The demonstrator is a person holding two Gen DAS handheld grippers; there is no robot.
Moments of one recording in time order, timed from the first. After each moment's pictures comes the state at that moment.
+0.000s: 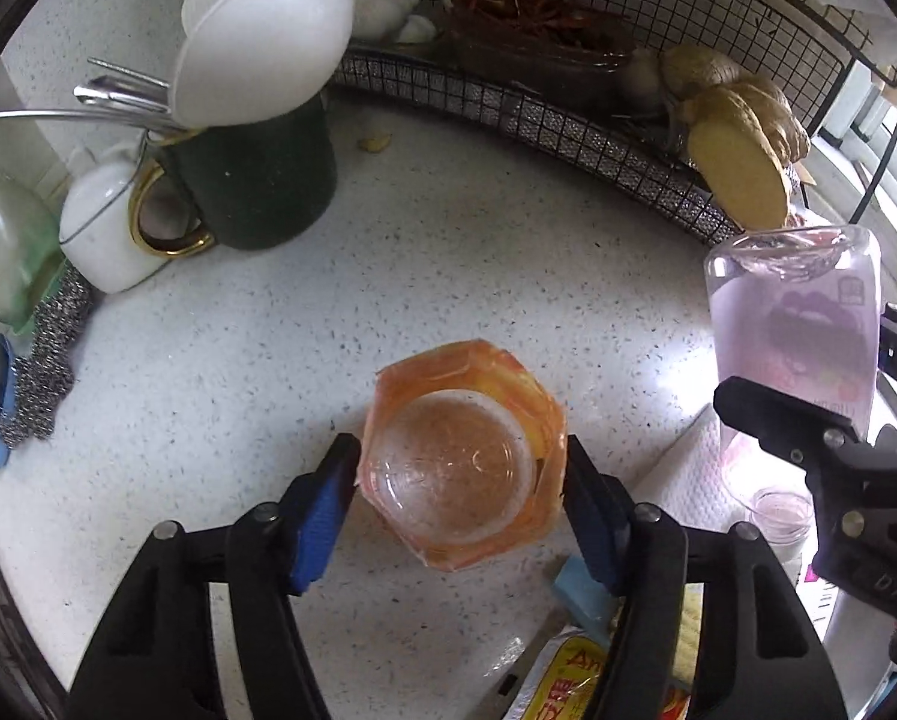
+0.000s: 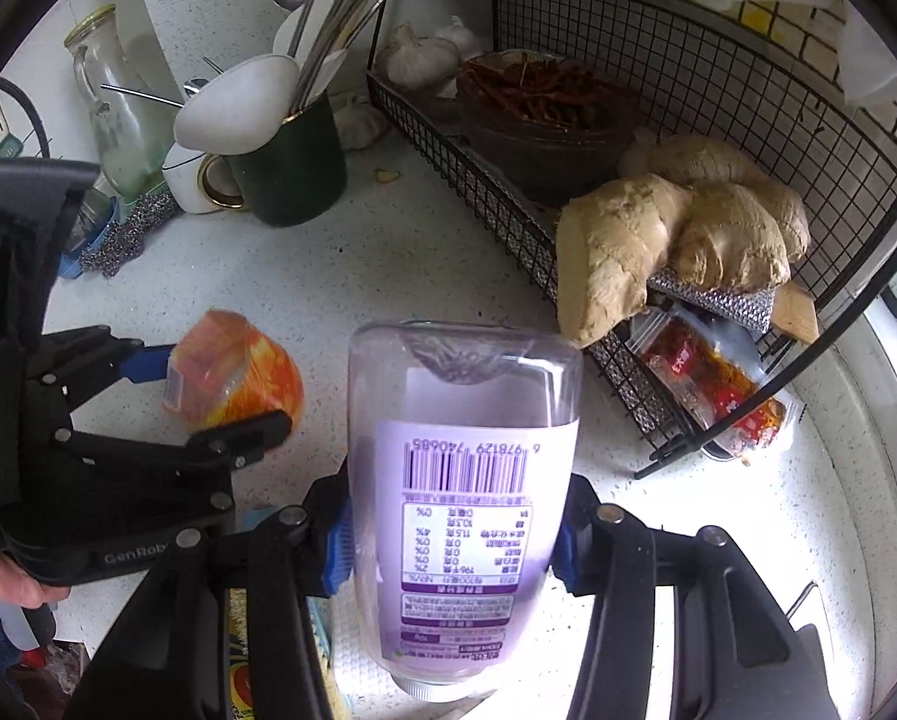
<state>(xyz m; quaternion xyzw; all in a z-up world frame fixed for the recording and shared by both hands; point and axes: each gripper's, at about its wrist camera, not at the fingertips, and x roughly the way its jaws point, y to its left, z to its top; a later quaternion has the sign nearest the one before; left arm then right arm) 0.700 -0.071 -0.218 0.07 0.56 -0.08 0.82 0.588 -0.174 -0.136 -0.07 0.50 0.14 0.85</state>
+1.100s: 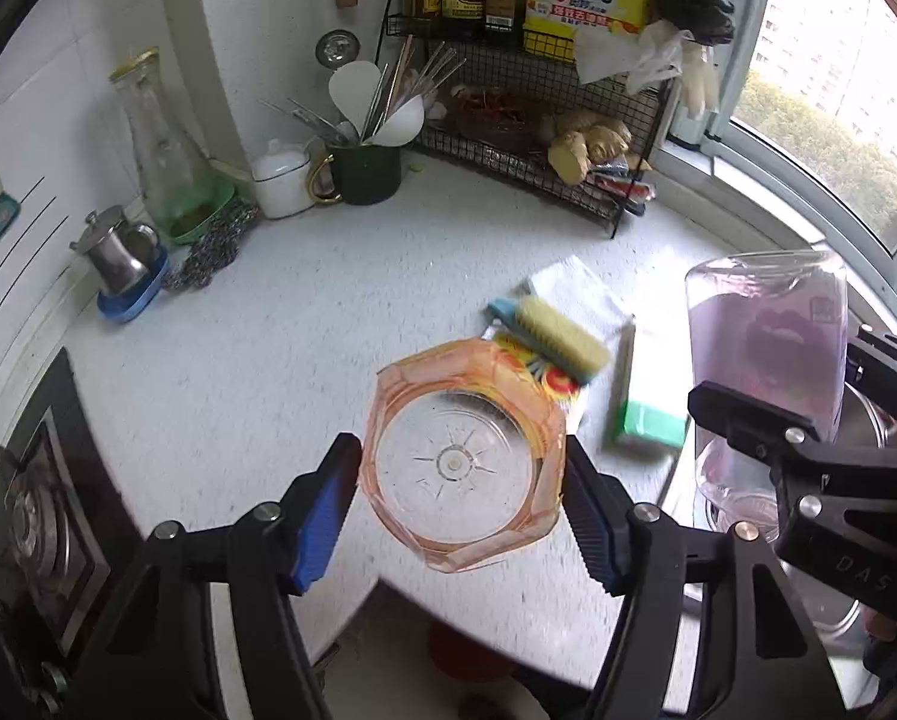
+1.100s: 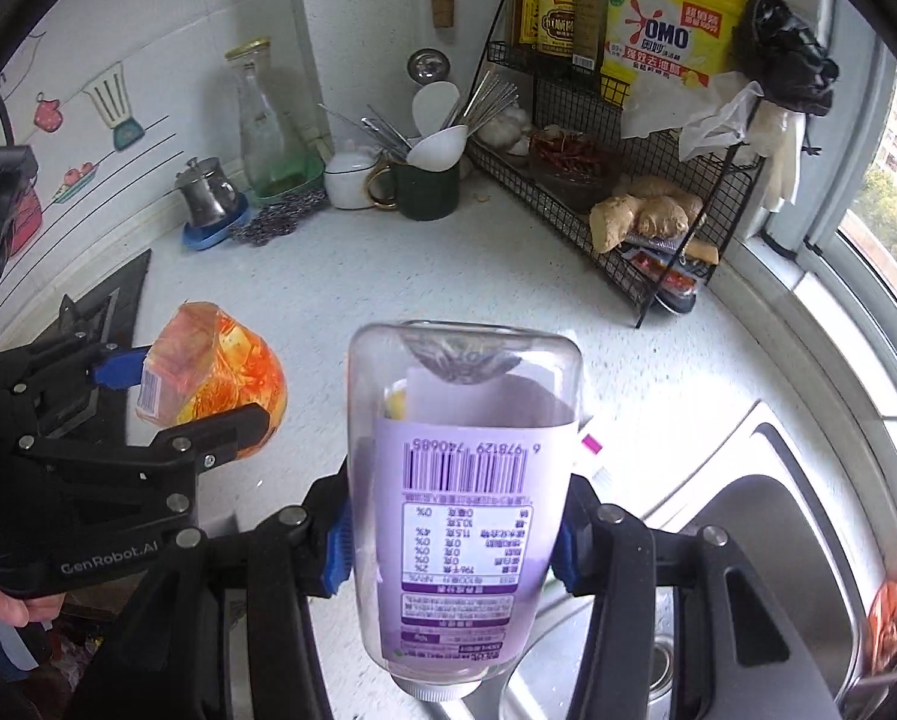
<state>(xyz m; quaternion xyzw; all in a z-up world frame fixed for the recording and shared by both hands) 0.446 -0.011 -0.095 0.05 0.49 -0.08 0.86 0.370 -0.135 -0.051 -0.07 0.44 0.14 0.89</state>
